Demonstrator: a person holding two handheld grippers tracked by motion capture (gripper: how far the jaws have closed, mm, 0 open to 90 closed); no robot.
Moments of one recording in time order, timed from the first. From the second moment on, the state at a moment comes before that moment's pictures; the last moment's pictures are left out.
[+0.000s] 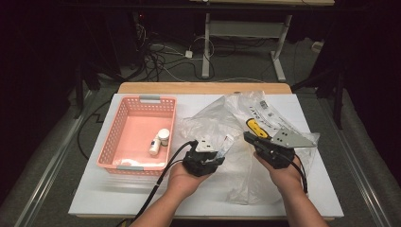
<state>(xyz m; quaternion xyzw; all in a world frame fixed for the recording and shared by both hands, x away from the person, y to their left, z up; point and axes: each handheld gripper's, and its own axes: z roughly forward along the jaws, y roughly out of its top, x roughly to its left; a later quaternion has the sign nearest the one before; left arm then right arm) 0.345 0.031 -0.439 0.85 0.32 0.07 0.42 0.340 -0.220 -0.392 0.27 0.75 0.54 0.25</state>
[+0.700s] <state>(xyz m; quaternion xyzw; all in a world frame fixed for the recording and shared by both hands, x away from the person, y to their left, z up) 0.381 -0.005 -0.451 0.85 0.33 0.08 0.40 0.339 -0.227 -0.385 0.27 0.74 0.55 0.26</state>
